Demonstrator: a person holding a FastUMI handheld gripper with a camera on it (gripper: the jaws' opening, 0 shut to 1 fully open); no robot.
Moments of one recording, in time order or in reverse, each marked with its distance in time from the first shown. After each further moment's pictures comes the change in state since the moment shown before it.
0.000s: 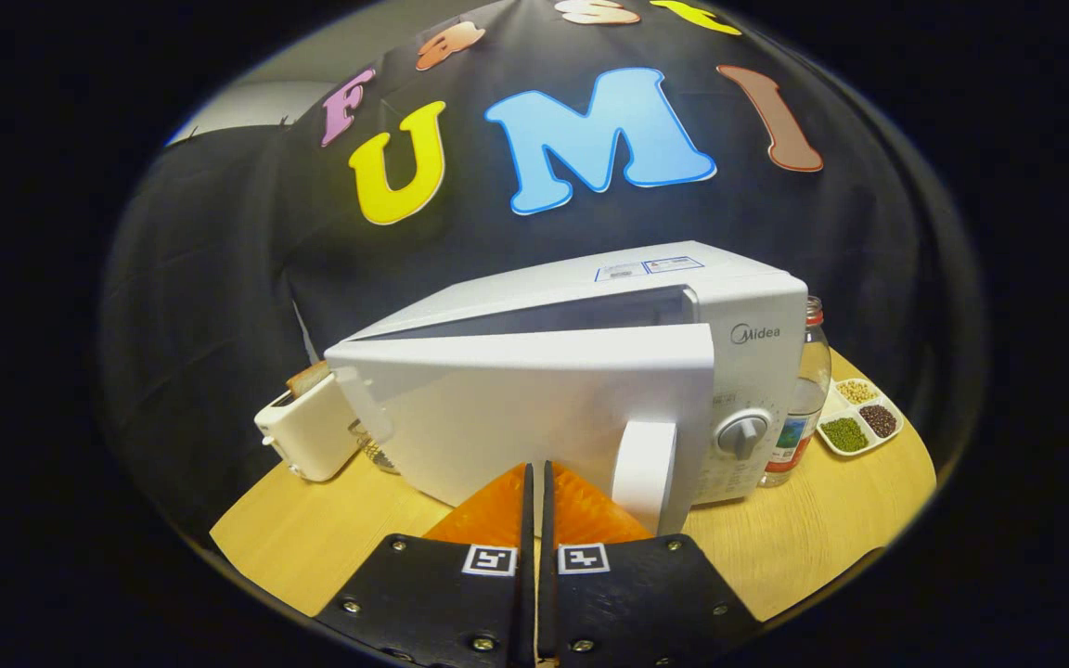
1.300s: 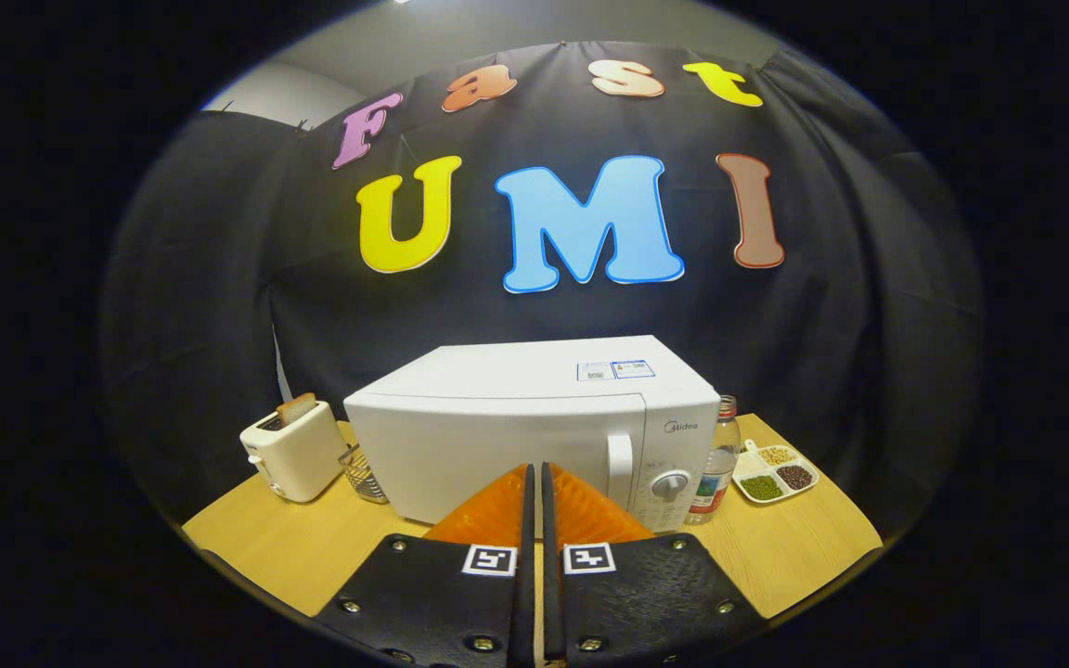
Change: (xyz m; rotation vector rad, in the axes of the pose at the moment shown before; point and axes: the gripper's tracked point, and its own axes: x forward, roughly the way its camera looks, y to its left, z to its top) arm -0.105 0.034 0.055 -0.118 -0.190 -0.146
